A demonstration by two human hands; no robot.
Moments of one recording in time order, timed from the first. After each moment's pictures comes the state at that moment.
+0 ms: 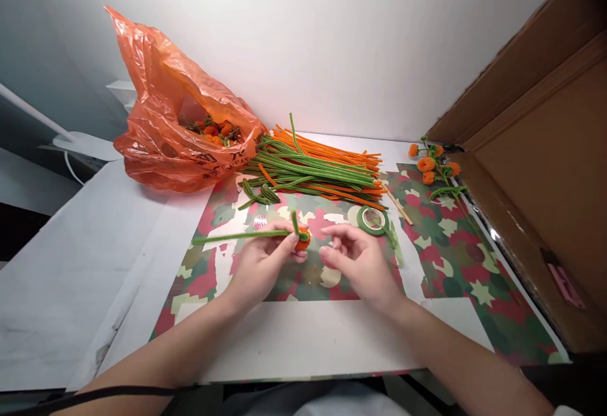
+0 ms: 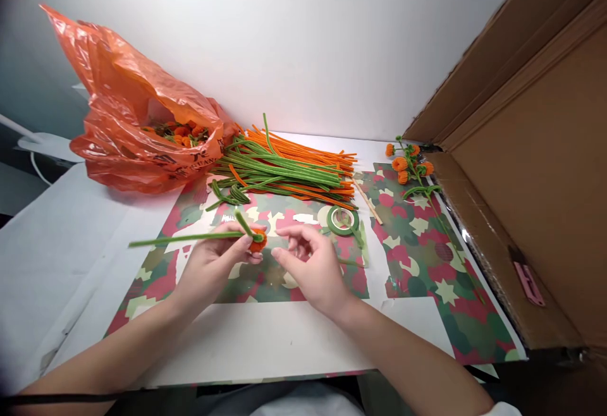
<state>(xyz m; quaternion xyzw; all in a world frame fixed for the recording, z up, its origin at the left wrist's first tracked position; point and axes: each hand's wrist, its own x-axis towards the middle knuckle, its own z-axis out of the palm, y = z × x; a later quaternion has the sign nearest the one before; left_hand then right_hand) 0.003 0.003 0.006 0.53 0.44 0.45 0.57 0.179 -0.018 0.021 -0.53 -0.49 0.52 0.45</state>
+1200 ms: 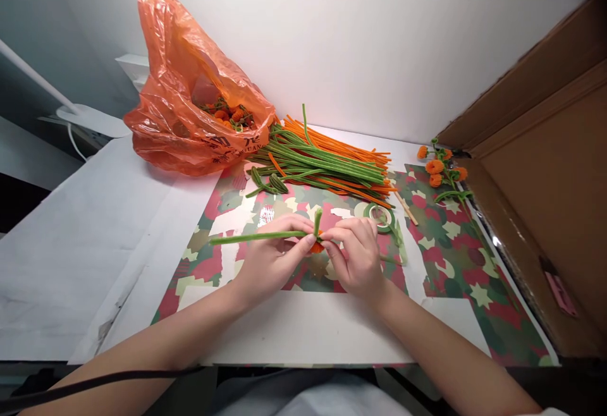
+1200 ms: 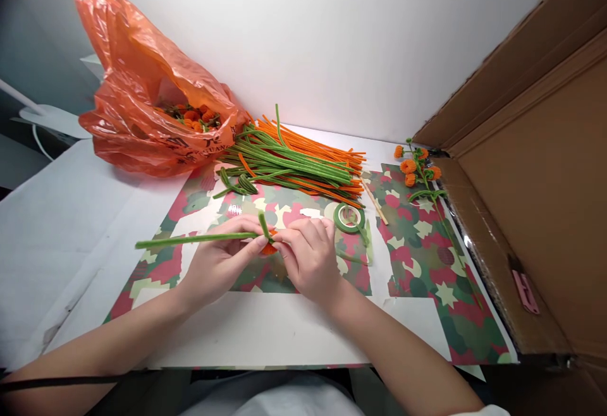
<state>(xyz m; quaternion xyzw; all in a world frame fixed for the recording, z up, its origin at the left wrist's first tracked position) 0.004 -0.002 0.014 0.58 0.41 0.46 0.53 0.172 -0.011 0.001 -0.42 -0.79 -0.01 0.45</state>
